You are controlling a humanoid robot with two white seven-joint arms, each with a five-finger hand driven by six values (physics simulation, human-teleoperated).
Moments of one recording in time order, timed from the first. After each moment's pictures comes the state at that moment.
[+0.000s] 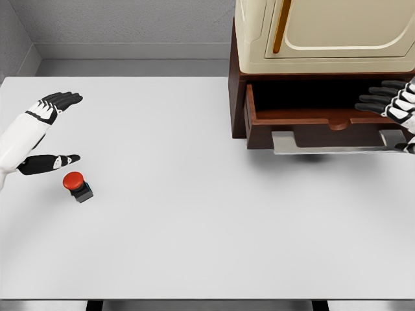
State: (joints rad) left arm 0.04 0.52 0.16 -1.70 -0.35 -0.61 -0.24; right arm 0.12 -1.31 0.05 -1.77 0.37 -0.61 -0.18
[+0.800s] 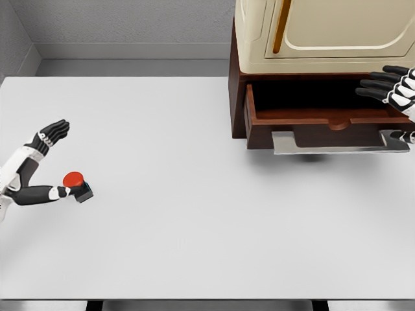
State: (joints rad) left arm 0.21 0.71 -0.05 -1.67 0.41 -0.50 -0.23; right arm 0.06 -1.24 0.05 -1.77 0.37 -0.61 -0.17
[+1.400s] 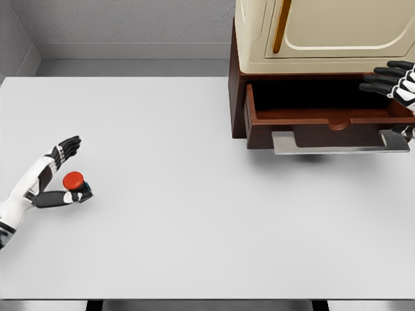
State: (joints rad) left arm 0.13 0.65 -0.14 -1.49 0.37 -0.39 -0.23; right arm 0.06 -1.23 0.03 -1.77 0.36 -0.61 -0.19
